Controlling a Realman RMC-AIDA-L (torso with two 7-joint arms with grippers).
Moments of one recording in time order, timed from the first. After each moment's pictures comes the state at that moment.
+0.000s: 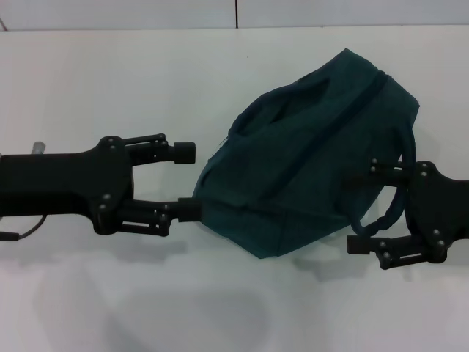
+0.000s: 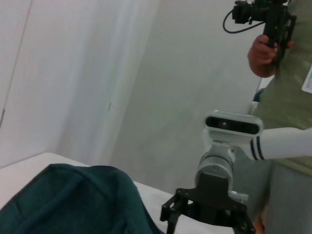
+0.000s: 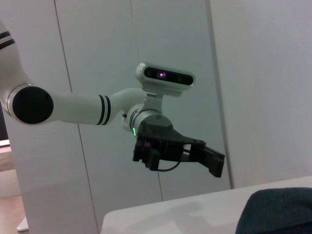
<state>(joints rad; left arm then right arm) -0.35 -2.03 0.92 0.93 1.66 1.92 -1.58 0.45 2.01 -0.99 -0.68 -1.68 -1.82 1.19</state>
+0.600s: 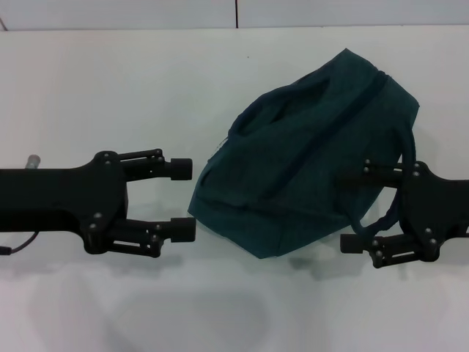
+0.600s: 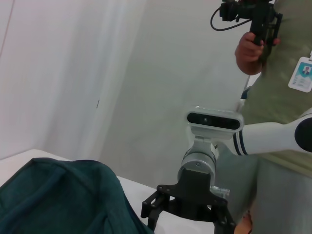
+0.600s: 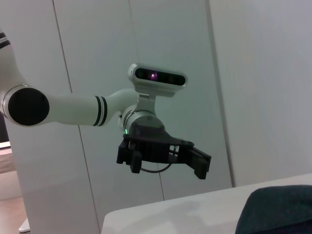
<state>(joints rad) -0.33 -2.03 0.92 0.93 1.67 1.96 -1.56 0.47 2.01 -1.00 -0.65 -1.68 -1.81 1.19</state>
